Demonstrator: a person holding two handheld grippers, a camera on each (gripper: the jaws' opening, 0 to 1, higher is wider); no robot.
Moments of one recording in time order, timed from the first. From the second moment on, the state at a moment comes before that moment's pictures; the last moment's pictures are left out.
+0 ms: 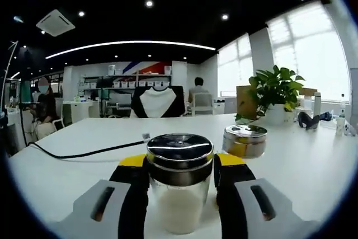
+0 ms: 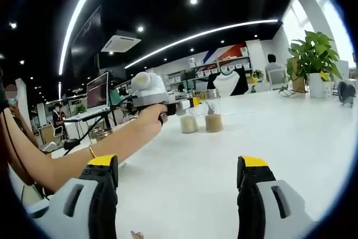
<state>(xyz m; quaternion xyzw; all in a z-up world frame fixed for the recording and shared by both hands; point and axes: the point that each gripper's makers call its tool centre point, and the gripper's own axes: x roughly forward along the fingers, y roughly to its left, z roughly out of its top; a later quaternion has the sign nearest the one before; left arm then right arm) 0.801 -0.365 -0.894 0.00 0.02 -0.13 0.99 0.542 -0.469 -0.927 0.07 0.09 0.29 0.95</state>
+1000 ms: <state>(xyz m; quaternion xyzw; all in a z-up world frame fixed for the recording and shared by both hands) 0.789 -0.358 -0.869 -0.01 -0.03 -0.10 1.00 0.541 -0.472 -0.927 0.08 0.09 0.29 0.95</state>
